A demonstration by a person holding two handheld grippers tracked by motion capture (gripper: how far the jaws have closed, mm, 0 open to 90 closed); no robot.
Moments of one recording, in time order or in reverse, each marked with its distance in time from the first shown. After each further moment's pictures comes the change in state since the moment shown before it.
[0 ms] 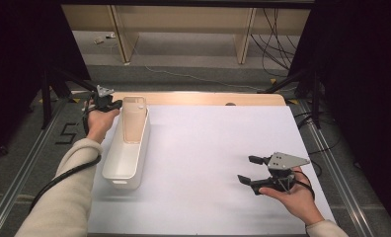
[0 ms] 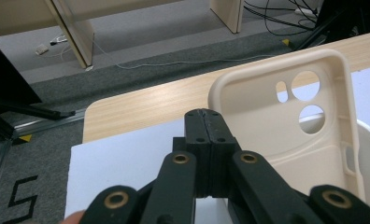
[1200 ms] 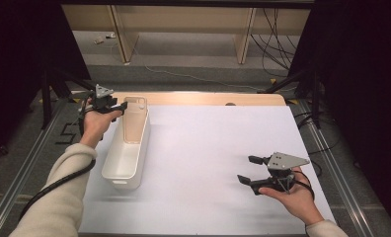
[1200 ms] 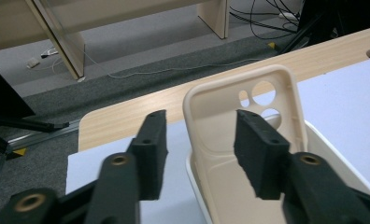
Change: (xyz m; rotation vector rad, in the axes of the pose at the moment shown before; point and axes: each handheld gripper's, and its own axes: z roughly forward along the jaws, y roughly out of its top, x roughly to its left) left arm -0.010 0.008 -0.028 -0.024 -0.044 0.034; right arm 0.000 0.000 0.000 0.002 -0.001 -0.002
